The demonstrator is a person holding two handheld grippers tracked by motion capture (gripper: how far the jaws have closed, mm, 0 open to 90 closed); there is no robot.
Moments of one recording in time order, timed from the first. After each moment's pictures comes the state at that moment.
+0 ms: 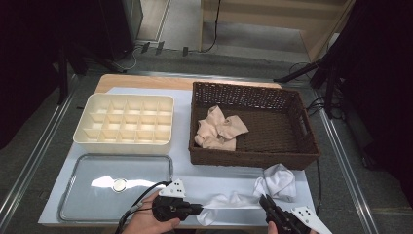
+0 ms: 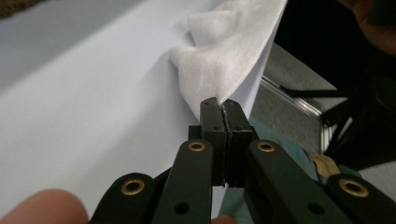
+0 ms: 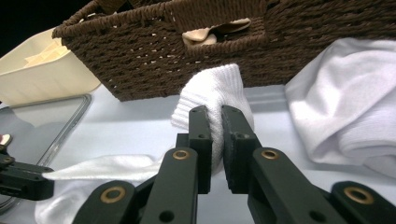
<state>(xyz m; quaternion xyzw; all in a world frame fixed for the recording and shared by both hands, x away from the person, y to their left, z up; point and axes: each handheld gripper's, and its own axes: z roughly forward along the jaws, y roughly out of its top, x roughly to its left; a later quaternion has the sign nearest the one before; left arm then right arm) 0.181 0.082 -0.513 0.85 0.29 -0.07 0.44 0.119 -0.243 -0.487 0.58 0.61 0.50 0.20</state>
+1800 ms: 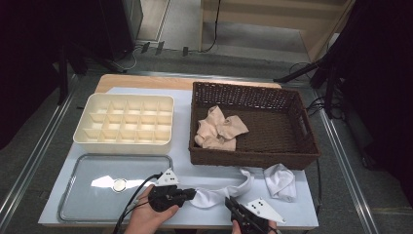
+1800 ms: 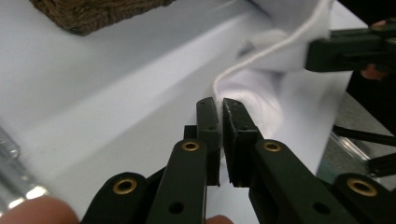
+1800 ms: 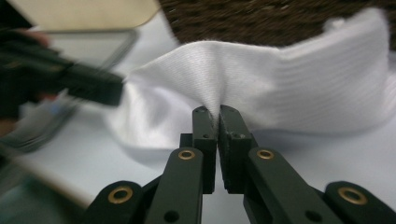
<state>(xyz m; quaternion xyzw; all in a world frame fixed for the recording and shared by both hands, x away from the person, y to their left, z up) 0.196 0.098 -0.518 0.81 0.39 -0.01 0.45 0.136 -0.172 -0.519 0.51 0.71 0.47 0.15</state>
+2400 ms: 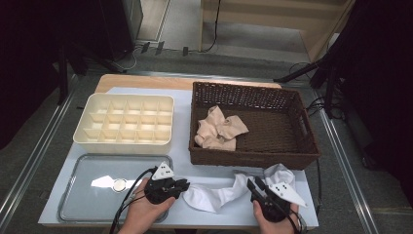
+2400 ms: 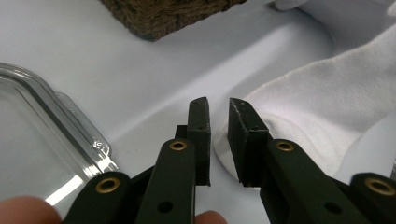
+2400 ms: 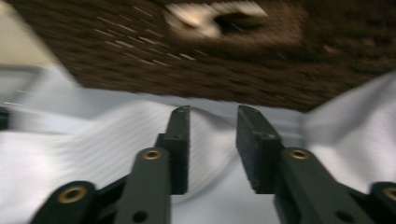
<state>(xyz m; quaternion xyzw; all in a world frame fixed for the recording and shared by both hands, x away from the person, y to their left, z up) 0.212 0.107 -0.529 0.80 0.42 0.05 0.43 0.184 -0.226 -0.515 0.53 0.68 0.45 0.23</state>
